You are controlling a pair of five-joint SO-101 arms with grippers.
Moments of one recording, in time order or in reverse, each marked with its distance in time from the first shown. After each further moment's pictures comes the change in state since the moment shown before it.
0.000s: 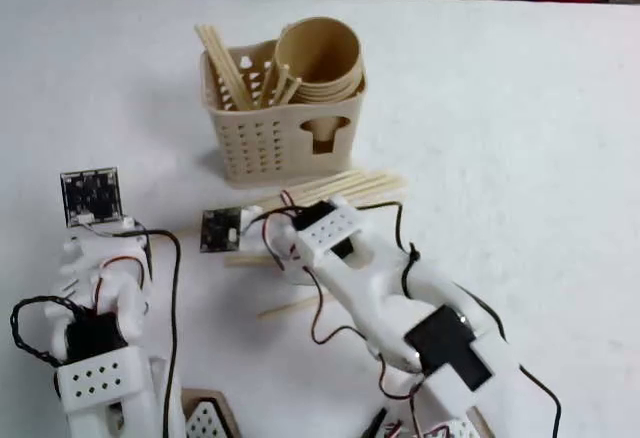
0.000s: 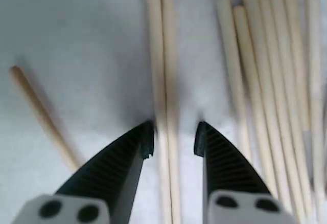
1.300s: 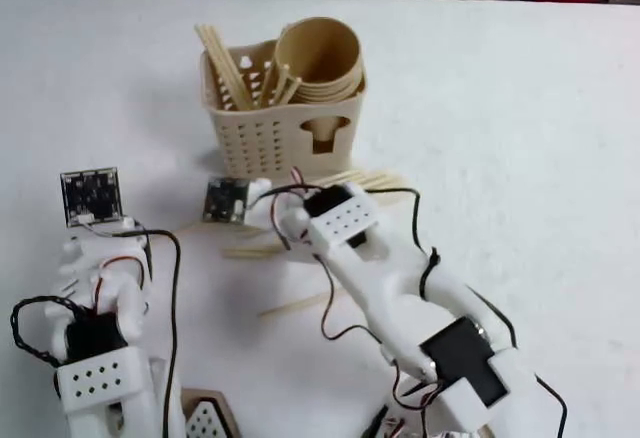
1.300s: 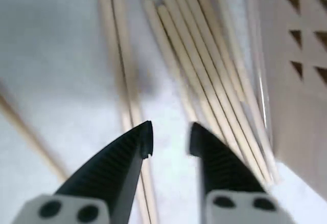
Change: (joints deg) left arm 0.0 0.0 0.0 0.0 0.0; right arm 4.2 -6.8 -2.1 1.8 -2.3
